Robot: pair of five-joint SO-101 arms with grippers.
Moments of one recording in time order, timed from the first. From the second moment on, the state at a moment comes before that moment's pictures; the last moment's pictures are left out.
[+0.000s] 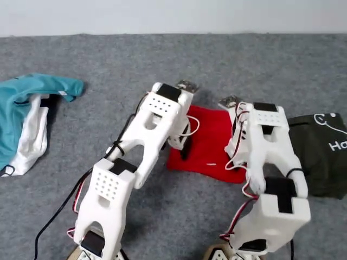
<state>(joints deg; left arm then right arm) 23.2 43.7 -31.3 99.3 9.4 3.1 9.4 17.8 78.2 29.4</state>
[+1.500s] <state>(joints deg) 20.5 39.1 -45.1 99.5 5.8 1.8 26.0 5.1 61.3 23.3</state>
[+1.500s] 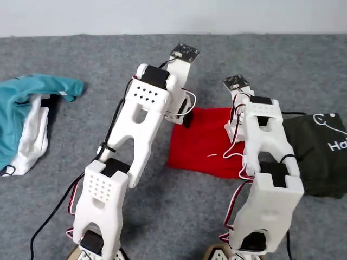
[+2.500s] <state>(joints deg) 20.5 39.1 -44.3 99.5 5.8 34.8 18.2 -15.4 69.0 -4.0</state>
